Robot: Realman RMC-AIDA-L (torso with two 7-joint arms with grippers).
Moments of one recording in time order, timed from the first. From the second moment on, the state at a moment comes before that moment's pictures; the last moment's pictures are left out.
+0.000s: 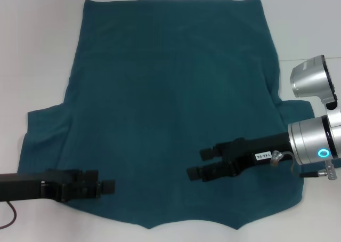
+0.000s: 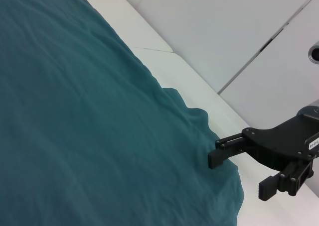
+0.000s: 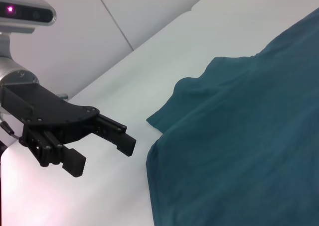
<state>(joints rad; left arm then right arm) -0.49 -2.09 0.64 0.84 2.17 1.71 -1.92 0.66 2.08 -0.84 -0.69 -2.15 -1.49 1.84</state>
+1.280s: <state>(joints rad) -0.52 -2.05 0.41 0.78 2.14 1.54 -2.38 0.72 2.01 -0.75 -0.69 -2.15 -1.45 2.21</state>
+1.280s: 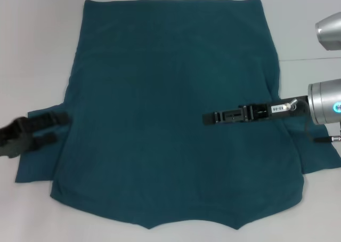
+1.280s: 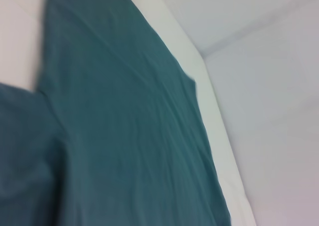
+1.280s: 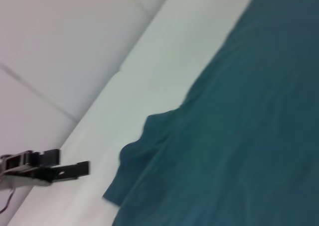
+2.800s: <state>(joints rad) -0.58 -2.02 0.50 0.54 2.15 0.91 -2.38 0.78 1.95 -0.76 -0.63 -2.21 -1.31 2.38</state>
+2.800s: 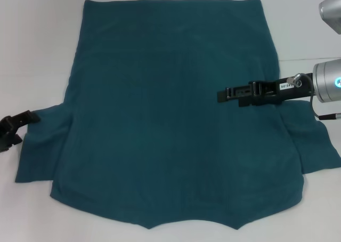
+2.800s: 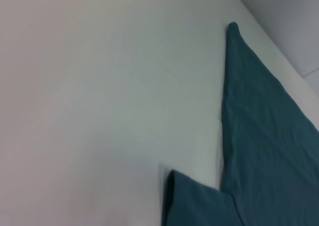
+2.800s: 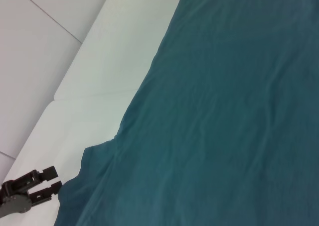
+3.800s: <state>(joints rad) -0.58 -2.03 0.58 0.55 2.15 0.92 -2.38 0.78 1.95 -0.75 -0.64 -2.20 -1.30 2.38</state>
